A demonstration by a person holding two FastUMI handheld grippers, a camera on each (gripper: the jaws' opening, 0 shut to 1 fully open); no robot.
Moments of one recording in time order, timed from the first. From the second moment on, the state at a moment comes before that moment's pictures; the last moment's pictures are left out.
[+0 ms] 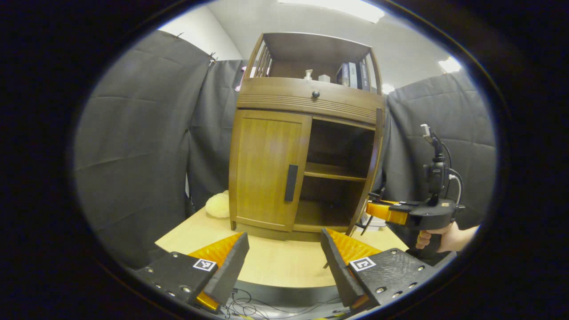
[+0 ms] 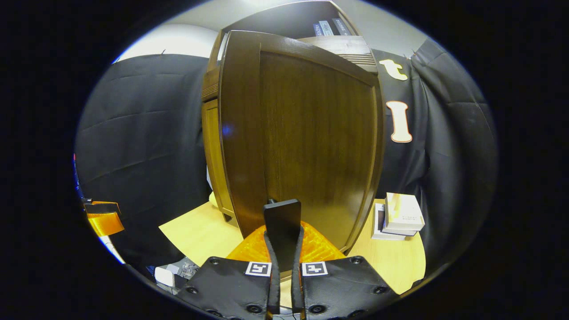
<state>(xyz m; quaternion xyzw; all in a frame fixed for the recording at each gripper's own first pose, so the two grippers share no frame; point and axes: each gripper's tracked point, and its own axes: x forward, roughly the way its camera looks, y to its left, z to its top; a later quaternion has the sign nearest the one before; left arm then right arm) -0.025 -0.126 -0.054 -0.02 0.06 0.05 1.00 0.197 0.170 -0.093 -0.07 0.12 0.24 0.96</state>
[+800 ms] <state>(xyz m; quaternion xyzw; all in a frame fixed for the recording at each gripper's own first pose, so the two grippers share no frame) -0.010 -0.135 -0.062 0.00 0.05 0.03 1.00 0.200 0.161 -0.088 -0.04 0.10 0.26 0.96</state>
